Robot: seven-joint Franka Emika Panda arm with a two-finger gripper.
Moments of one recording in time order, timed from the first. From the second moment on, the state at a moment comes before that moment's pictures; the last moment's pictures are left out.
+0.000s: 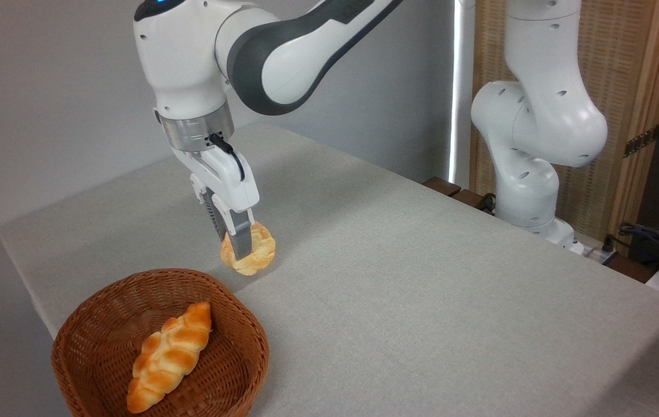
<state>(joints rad) -0.12 0.05 -0.15 -1.91 -0.08 1.93 0.61</state>
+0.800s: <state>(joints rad) -0.10 0.04 -0.13 -1.88 -0.07 1.99 0.61</state>
